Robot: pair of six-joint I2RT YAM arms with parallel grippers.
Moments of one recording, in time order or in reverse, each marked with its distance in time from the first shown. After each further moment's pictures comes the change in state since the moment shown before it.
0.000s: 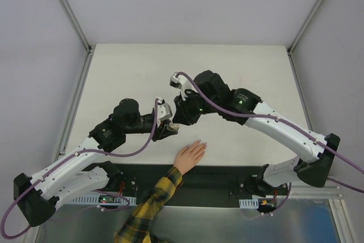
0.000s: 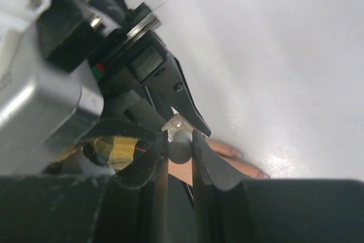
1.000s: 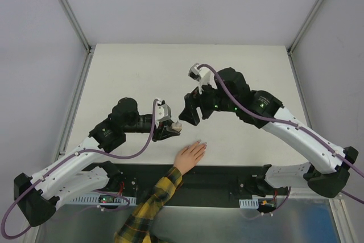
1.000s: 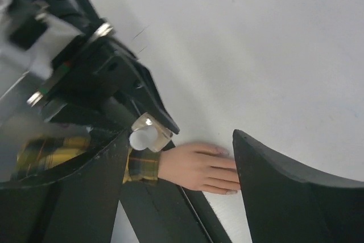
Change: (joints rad) left arm 0.001 0.001 0.000 0.048 0.070 0.010; right arm -0.049 -0.115 -0.021 -0.010 0.190 0.135
